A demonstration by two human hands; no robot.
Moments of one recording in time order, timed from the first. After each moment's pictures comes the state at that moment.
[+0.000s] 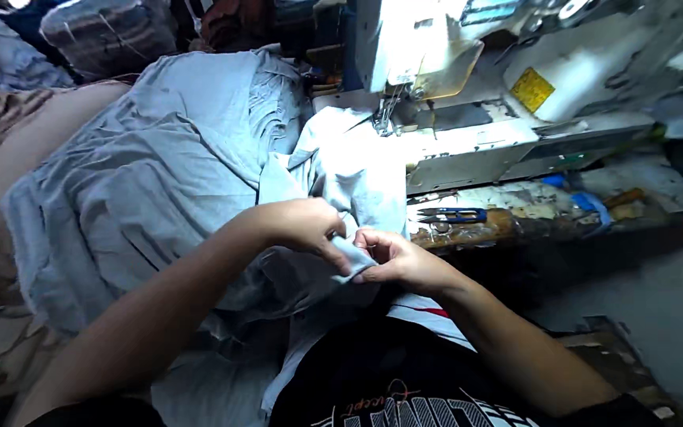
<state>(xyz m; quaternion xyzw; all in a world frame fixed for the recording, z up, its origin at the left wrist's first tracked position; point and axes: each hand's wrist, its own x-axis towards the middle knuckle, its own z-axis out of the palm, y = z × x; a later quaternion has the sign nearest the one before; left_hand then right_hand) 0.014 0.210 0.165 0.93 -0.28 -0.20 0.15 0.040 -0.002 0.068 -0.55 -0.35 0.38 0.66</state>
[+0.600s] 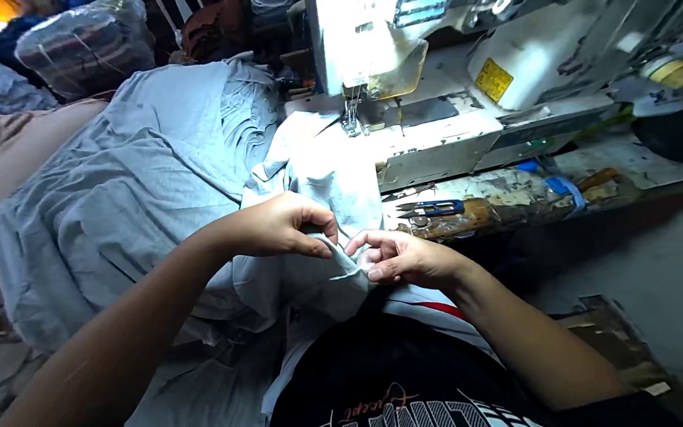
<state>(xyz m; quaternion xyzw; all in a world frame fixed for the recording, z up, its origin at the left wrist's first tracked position) 0.011 0.207 0.173 0.86 -0.30 -0.19 0.38 0.060 -0.044 0.062 -0.44 -0.33 0.50 0.67</state>
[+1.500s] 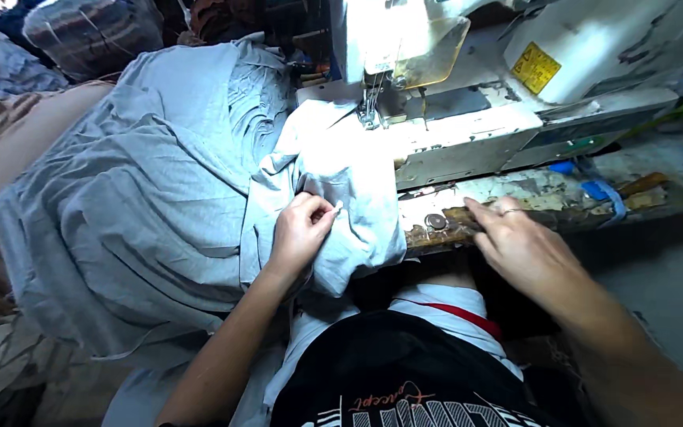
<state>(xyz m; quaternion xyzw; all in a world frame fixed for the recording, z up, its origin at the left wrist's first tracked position) 0.005 0.191 0.062 0.92 0.03 0.19 0.34 0.075 -0.122 0.059 -0.95 -0.24 -0.04 0.18</state>
